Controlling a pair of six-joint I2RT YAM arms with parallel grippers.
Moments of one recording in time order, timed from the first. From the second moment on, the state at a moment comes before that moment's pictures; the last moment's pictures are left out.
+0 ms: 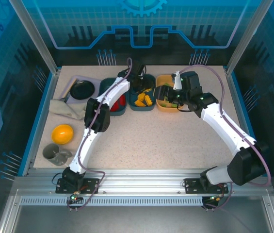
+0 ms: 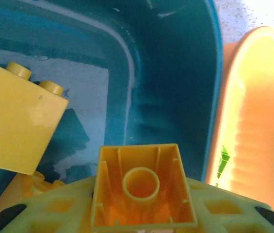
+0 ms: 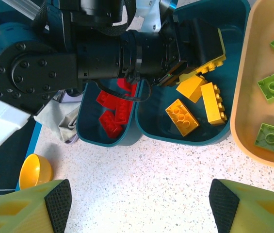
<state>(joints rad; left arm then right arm) -0.42 2.61 2.45 -0.77 0.29 -0.82 0.37 1.40 1.25 -0.49 -0.32 0.55</state>
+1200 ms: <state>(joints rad) -0.41 1.85 1.94 -0.76 0.28 -0.77 0.35 1.26 1.36 -0.73 -0.09 0.45</state>
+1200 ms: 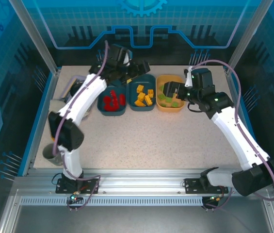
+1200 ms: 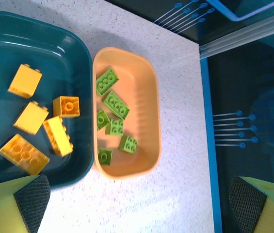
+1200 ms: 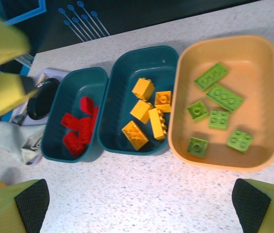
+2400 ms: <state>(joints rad) -0.01 1.52 0.66 0.09 -0.17 -0.24 0.09 1.57 0.70 0.16 0.18 0.00</state>
